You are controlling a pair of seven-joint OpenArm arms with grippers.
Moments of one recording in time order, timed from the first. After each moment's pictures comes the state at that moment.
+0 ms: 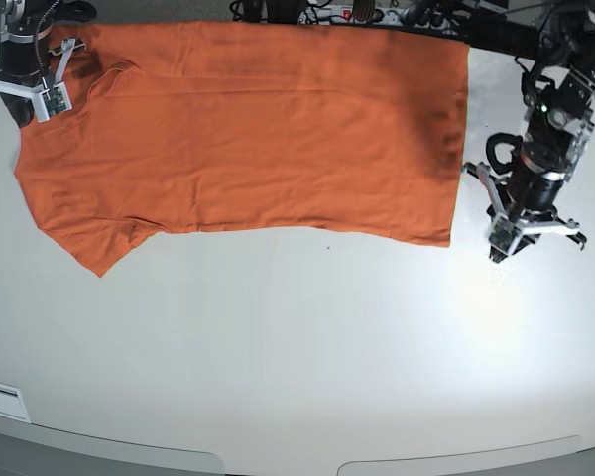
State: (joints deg) left arm 9.2 -51.6 12.5 113.9 -18.0 4.9 31.1; right arm -55.2 35.5 7.5 133.4 -23.3 -9.4 -46.8
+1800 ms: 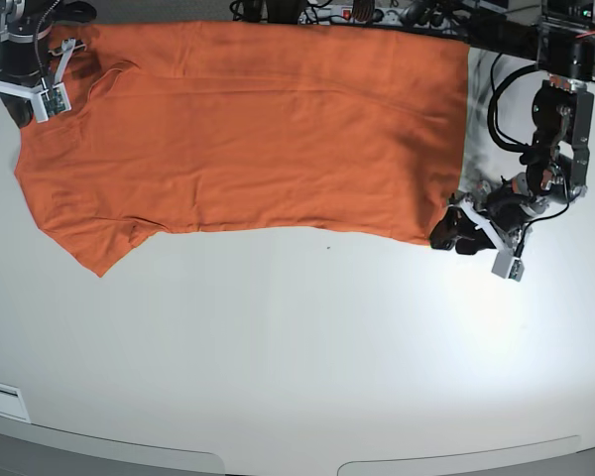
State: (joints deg) left arm -3.2 -33.8 5.9 79.3 -52.4 -21.6 38.9; right arm -55.2 35.4 7.5 133.4 -23.6 -10.0 -47.0
